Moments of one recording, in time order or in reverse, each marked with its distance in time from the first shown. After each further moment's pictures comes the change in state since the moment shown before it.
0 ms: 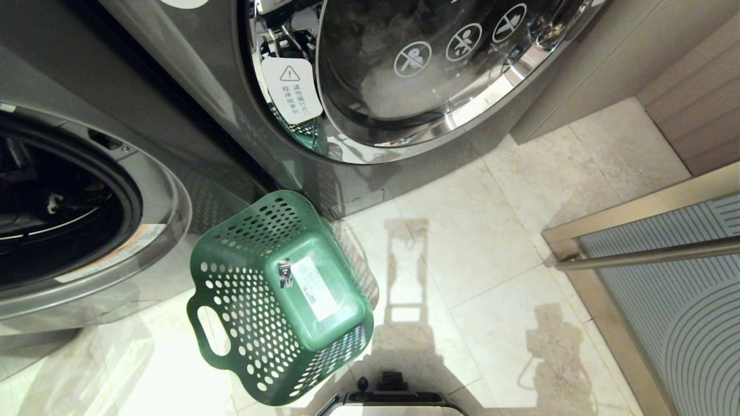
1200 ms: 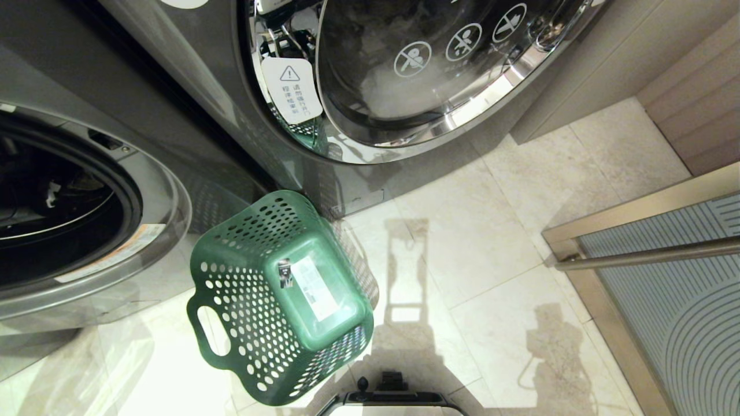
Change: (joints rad) left arm -0.015 -0.028 0.001 -0.112 0.004 0.068; right arm 0.000 0.000 0.000 0.000 0.000 0.000
